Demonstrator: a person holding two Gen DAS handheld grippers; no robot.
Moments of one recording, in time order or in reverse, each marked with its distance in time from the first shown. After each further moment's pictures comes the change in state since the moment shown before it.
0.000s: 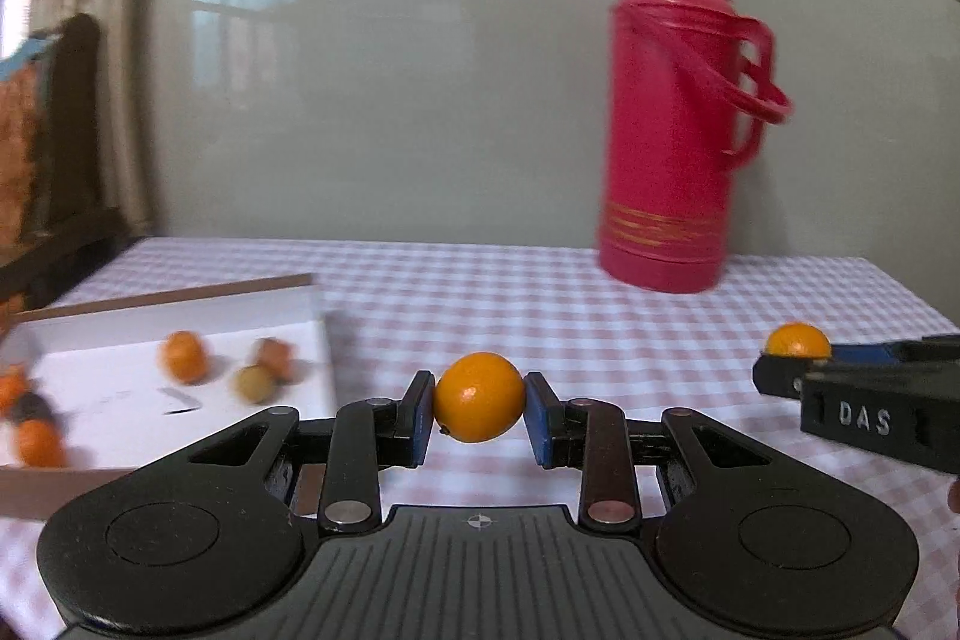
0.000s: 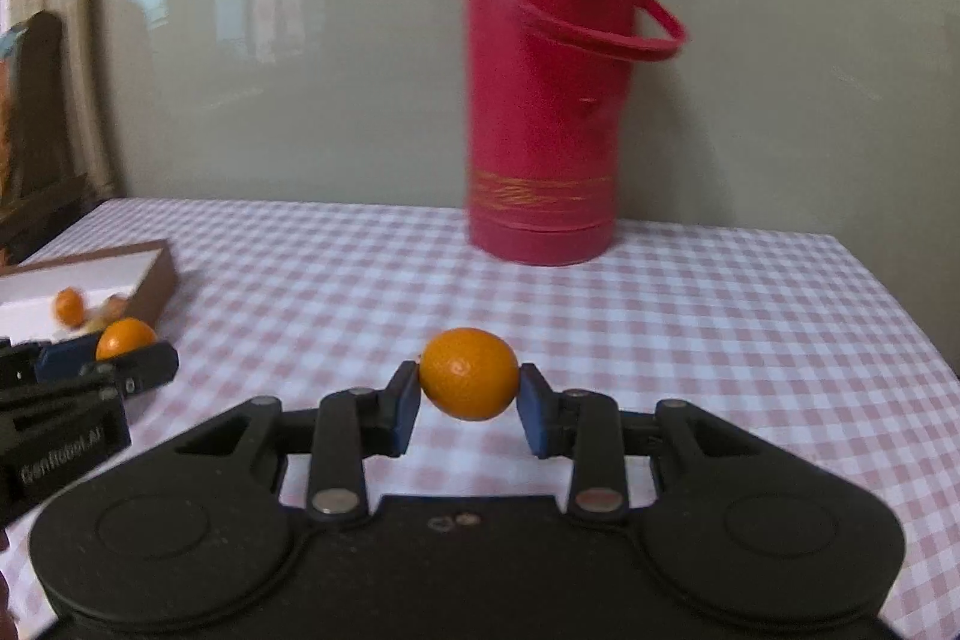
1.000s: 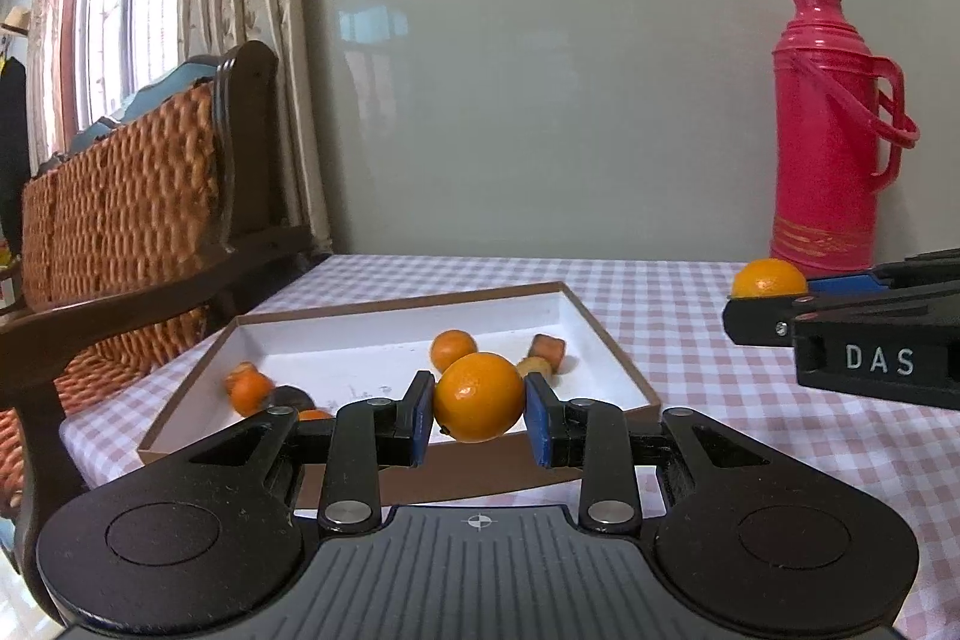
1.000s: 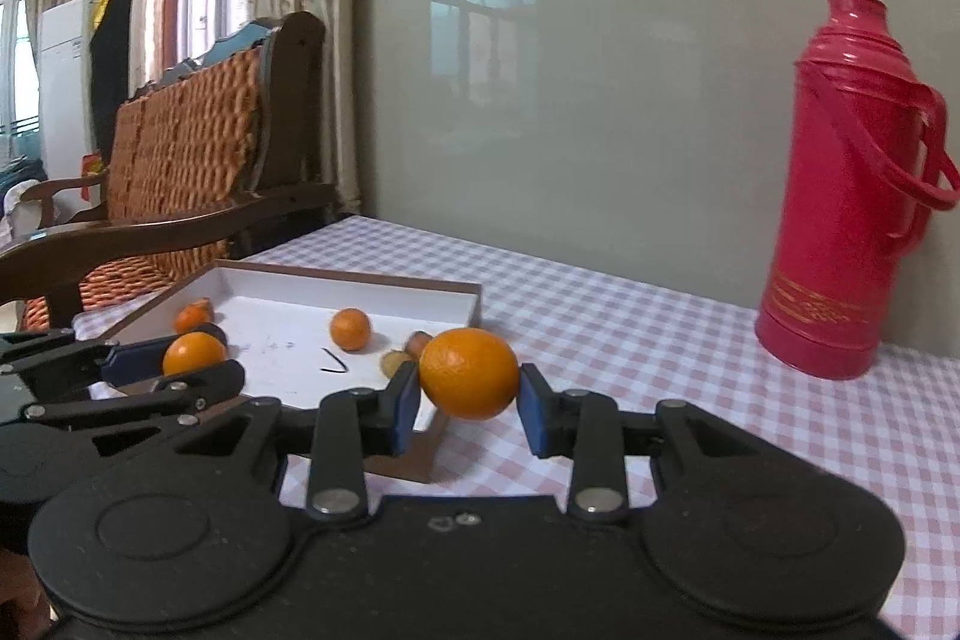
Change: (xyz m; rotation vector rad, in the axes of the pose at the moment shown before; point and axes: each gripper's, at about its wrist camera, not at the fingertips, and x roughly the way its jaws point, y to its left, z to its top) left arm -0.058 0.102 -0.014 0.002 -0.056 0.248; right arm -0.024 0.130 0.016 -0.192 -0.110 0.360
